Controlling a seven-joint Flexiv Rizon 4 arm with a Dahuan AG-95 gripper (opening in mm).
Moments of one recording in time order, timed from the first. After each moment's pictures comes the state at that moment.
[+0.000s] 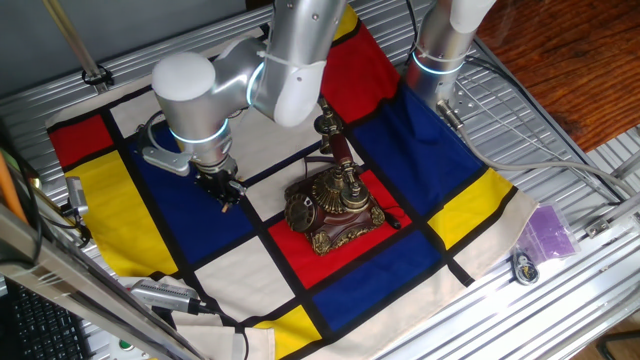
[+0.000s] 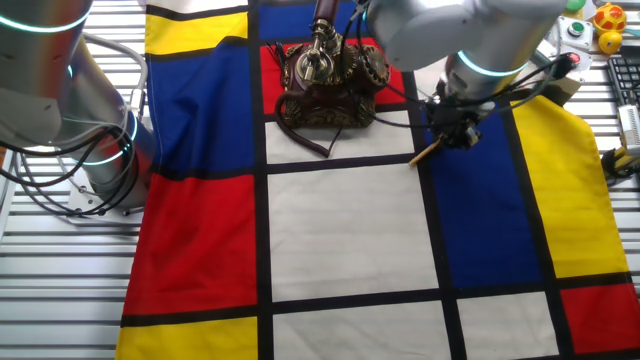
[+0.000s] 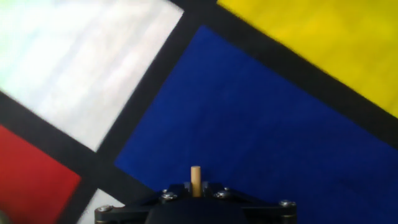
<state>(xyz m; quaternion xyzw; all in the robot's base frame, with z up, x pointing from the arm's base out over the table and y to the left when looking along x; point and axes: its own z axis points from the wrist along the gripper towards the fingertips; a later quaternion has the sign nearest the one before) 0.600 0.061 0.029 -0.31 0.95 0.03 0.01</state>
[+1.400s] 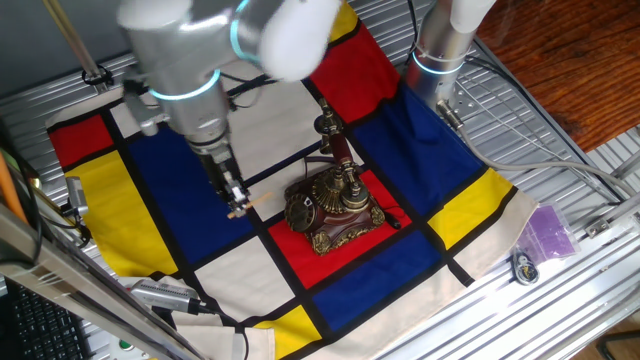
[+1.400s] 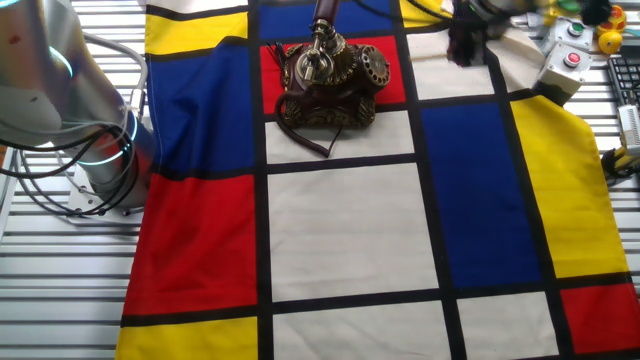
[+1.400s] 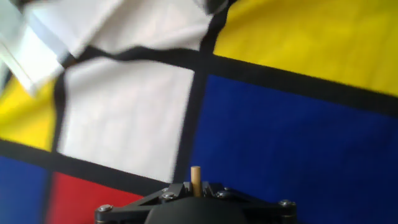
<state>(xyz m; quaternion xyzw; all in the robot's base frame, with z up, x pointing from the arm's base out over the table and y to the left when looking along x) 0.584 0.163 0.167 -0.03 0.99 0.14 0.01</state>
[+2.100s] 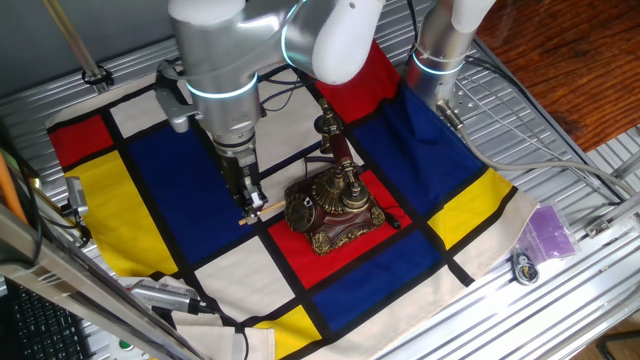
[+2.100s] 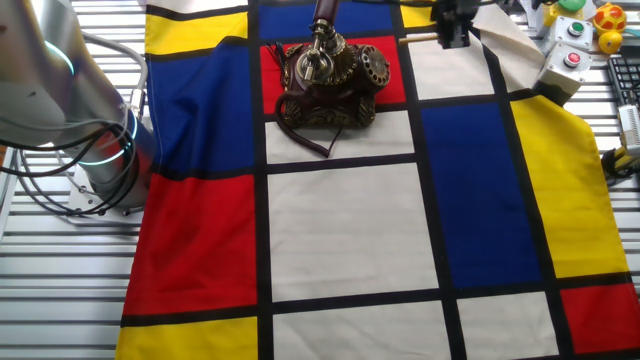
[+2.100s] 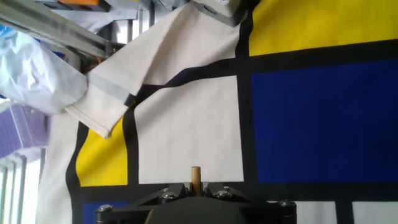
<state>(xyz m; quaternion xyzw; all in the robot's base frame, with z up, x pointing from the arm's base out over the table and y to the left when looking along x) 0.570 0.179 0.164 -0.03 0.99 0.14 0.06</state>
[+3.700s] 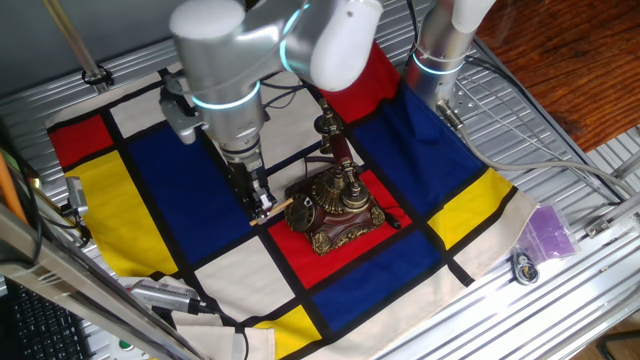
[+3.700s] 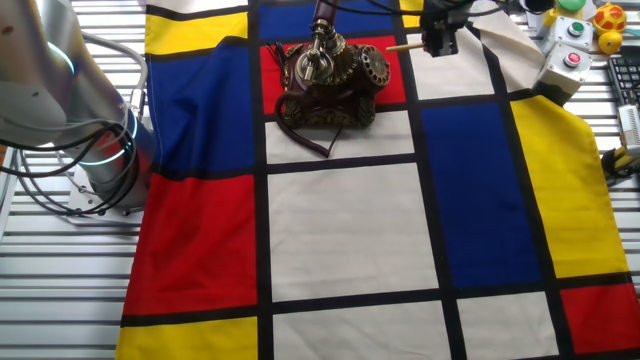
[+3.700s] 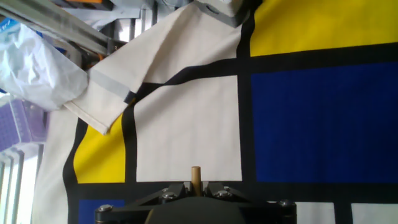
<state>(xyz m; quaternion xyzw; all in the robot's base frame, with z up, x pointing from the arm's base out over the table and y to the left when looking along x) 0.555 0.181 0.144 -0.07 0.99 0.14 0.02</state>
